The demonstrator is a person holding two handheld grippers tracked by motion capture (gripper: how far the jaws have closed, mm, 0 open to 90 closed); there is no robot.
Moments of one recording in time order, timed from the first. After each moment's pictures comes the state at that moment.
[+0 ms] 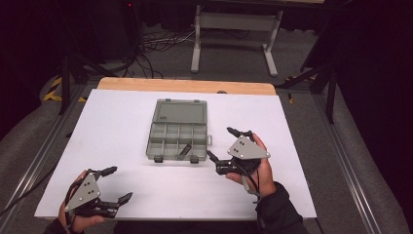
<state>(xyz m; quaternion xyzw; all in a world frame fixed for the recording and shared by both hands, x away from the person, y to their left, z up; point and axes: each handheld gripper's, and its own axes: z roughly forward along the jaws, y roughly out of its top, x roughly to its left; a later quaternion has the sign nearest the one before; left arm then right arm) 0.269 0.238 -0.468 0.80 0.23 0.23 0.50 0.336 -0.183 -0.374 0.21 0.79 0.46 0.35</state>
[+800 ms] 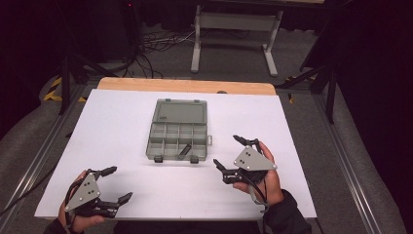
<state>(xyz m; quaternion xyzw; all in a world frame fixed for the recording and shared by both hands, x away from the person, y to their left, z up) 0.269 0.239 -0.468 0.80 0.23 0.23 0.50 0.316 -0.199 -0.384 0.20 0.79 0.45 0.36</state>
